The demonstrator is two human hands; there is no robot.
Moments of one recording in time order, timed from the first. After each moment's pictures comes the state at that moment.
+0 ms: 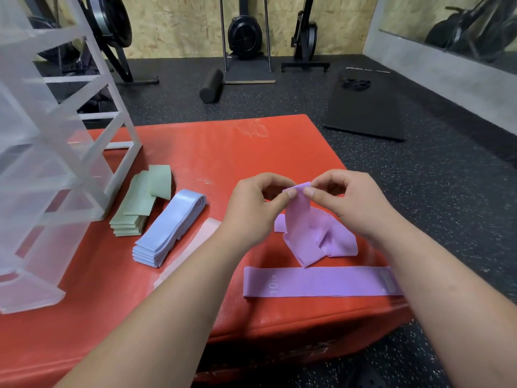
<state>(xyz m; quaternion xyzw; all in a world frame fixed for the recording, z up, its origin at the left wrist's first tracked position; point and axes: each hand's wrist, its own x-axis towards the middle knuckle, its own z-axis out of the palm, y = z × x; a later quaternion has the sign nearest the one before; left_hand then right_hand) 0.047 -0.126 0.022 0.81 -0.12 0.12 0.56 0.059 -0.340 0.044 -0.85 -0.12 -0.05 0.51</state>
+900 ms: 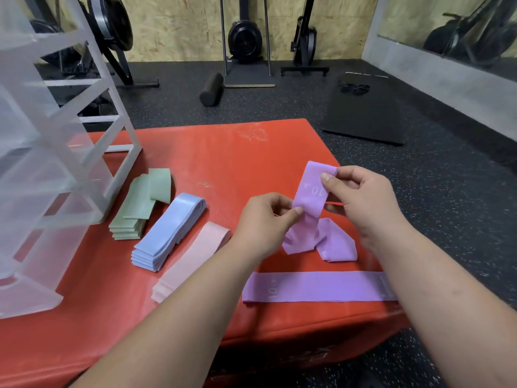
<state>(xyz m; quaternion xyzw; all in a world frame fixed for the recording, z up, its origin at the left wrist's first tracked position) 0.049 -0.143 -0.002 0.82 -0.05 0.03 0.58 0.053 -0.329 0.056 -0.73 0.05 -0.06 0.68</state>
